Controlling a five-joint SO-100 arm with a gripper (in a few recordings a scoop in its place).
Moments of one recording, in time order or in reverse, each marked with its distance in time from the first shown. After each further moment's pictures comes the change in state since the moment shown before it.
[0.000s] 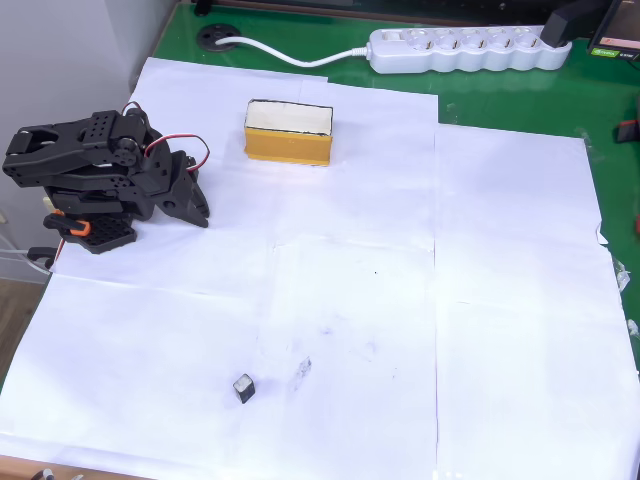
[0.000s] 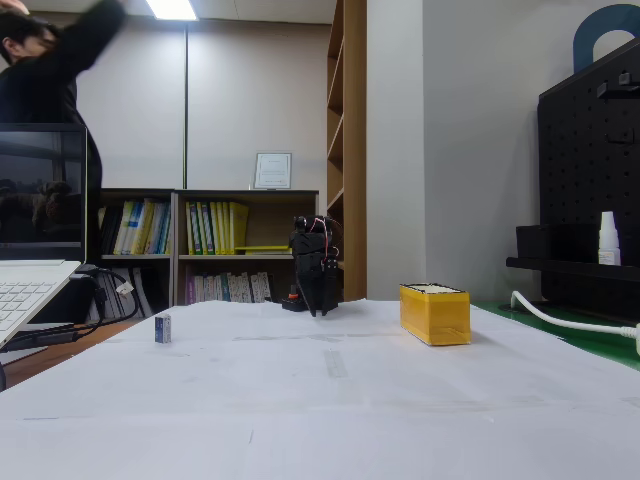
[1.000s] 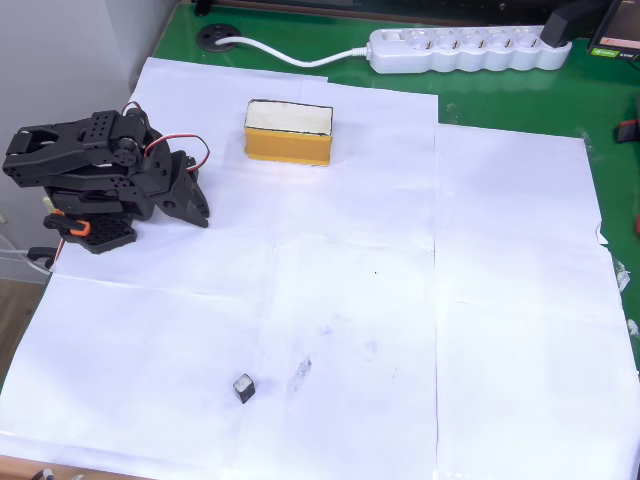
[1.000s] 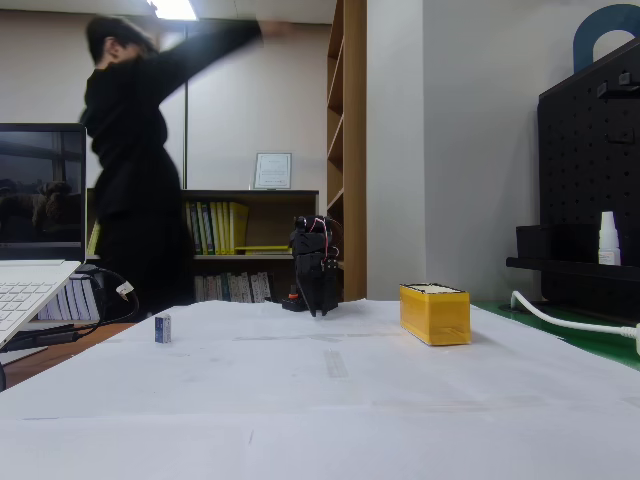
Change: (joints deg) arm 1.2 2.2 1.8 -0.7 0.7
